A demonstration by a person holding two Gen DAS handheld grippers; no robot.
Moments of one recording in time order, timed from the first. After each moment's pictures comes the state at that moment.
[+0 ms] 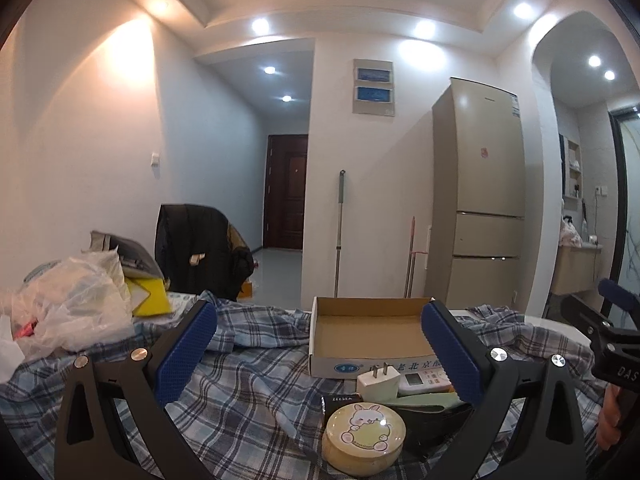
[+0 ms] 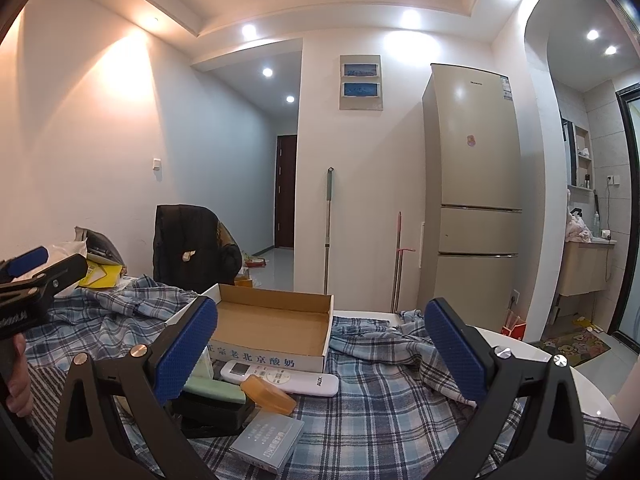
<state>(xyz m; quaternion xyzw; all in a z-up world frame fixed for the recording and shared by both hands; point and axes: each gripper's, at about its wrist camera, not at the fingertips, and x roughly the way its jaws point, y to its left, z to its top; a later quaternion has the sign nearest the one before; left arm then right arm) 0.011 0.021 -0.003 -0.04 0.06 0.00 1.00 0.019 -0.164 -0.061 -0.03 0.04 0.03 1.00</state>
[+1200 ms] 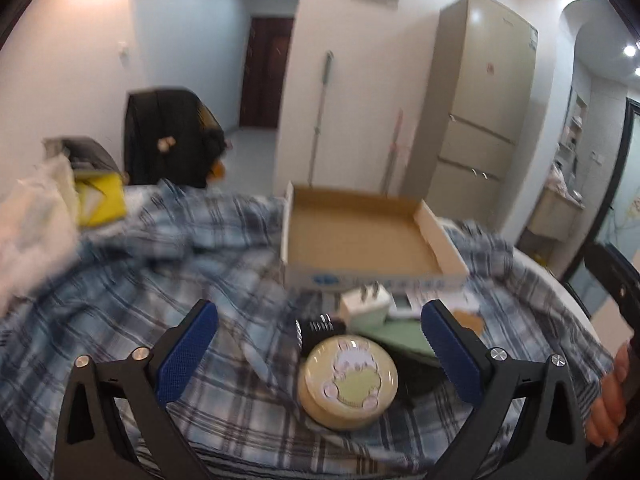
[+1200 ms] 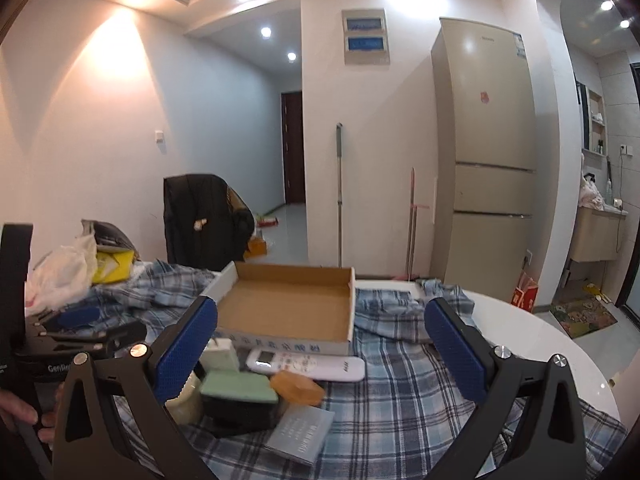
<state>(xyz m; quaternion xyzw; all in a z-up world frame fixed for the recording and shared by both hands) 0.088 0.019 -0.025 -0.06 0.30 -0.07 0.95 0.049 -0.157 -0.033 0.00 0.15 0.05 0.99</state>
